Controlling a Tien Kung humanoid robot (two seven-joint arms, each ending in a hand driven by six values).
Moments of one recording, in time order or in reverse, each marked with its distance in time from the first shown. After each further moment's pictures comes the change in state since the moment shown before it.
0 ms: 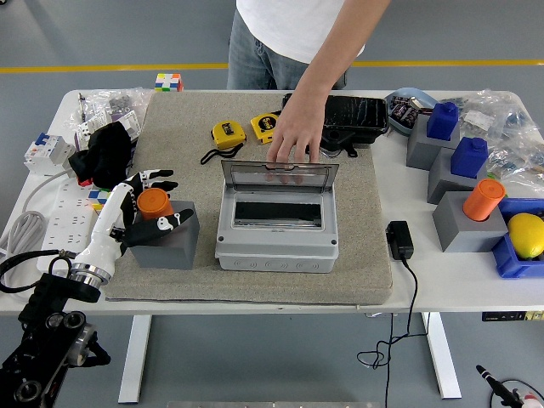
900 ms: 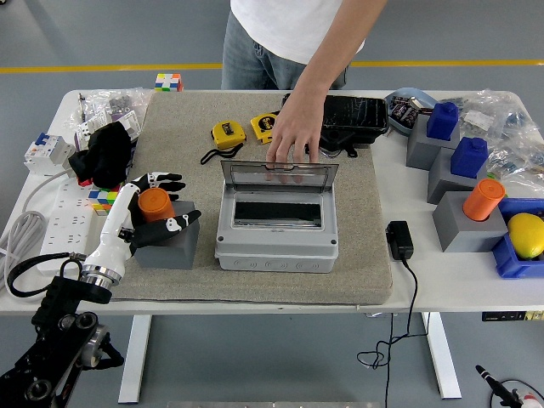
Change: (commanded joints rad) left arm -0.006 -0.017 0.042 0.012 -0.047 0.050 -0.023; right arm -0.001 0.002 -0.010 0.000 0.011 -0.002 -0.001
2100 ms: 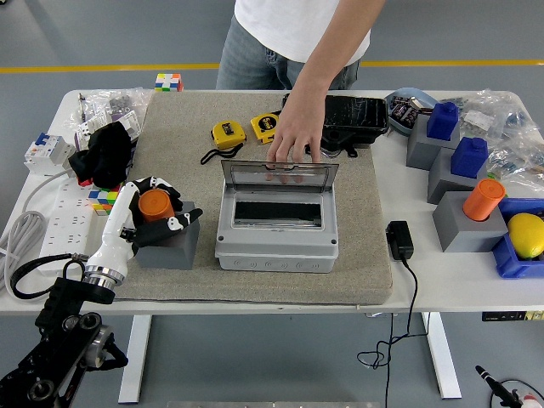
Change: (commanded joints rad) left arm -0.004 -0.005 0.021 -0.005 -0.023 0.030 -0.012; right arm 0.000 0.001 -0.001 0.000 -0.002 -0.002 0.000
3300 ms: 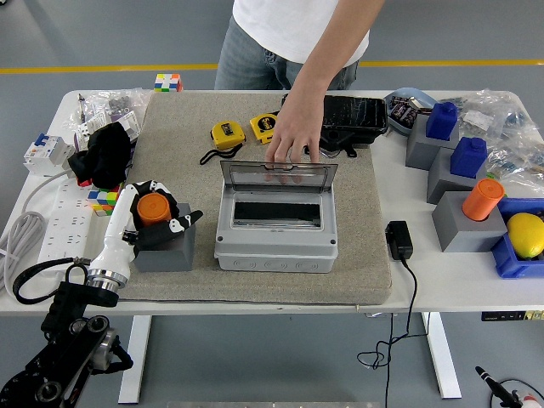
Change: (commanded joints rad) left arm 0.005 -0.003 0.025 0.021 0.020 0.062 0.000; right arm -0.002 -0.002 -0.003 0.000 0.001 0.000 0.000
